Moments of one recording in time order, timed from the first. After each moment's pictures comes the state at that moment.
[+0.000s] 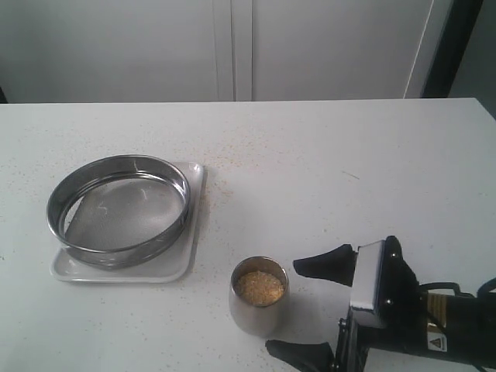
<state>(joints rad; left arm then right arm) -0.04 0.01 0.02 -0.08 0.52 0.10 0.21 1.87 -0.28 -1.03 -1.21 0.03</state>
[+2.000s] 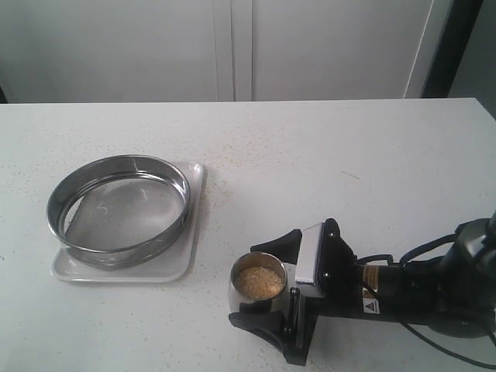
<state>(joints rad) -0.04 0.01 0.02 -0.08 0.52 0.10 0.33 2.08 -0.55 -1.00 -1.21 0.04</state>
